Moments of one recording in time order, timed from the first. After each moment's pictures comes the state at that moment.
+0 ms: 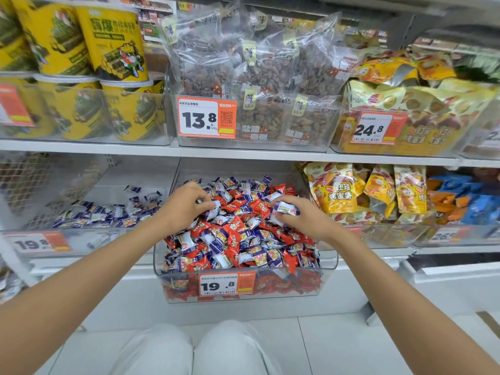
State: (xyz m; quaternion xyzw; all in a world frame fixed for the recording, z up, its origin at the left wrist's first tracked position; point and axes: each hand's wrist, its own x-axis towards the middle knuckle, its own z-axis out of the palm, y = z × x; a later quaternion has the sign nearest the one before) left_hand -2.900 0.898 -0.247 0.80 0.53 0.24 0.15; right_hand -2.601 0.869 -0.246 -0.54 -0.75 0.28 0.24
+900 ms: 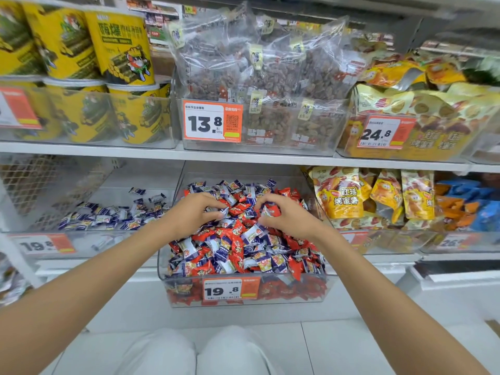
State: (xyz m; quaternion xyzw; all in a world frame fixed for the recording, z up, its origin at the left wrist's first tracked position) left_hand -2.899 0.895 -0.245 0.84 0.49 0.19 0.16; right_hand -2.640 0.886 -0.243 -0.48 -0.79 0.30 0.24
